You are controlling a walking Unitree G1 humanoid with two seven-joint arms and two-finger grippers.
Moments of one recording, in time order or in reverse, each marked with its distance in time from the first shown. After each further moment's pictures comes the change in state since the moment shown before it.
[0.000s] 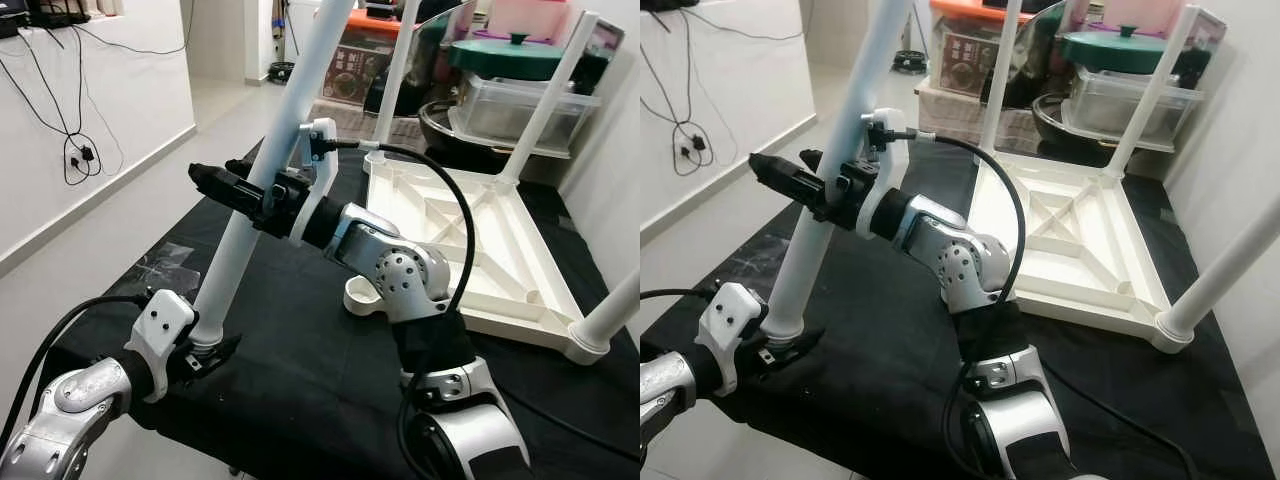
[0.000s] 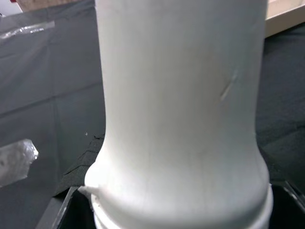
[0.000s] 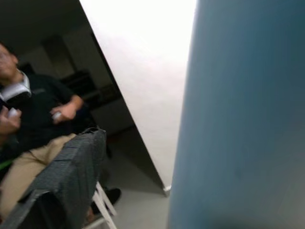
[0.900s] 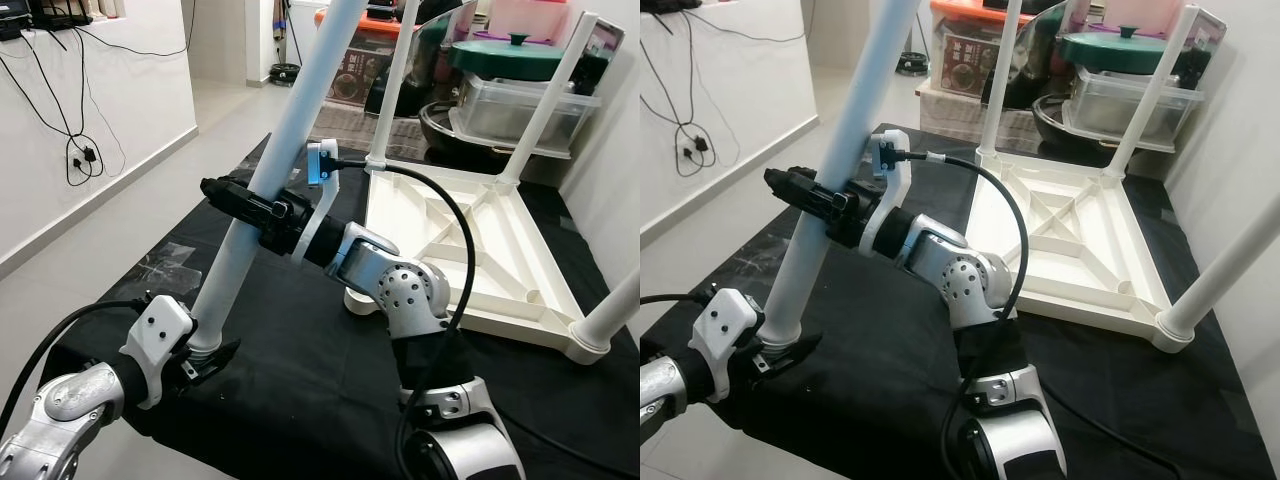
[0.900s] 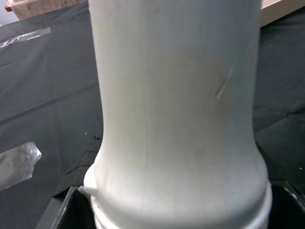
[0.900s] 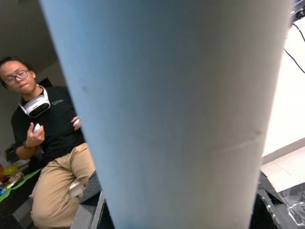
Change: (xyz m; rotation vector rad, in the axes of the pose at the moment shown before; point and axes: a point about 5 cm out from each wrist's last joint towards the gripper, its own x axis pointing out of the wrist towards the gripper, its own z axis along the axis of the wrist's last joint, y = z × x) left arm -0.008 -0.004 0.001 0.061 0.007 -0.033; right arm -0.010 -0.002 -0.018 0.128 0.000 0.013
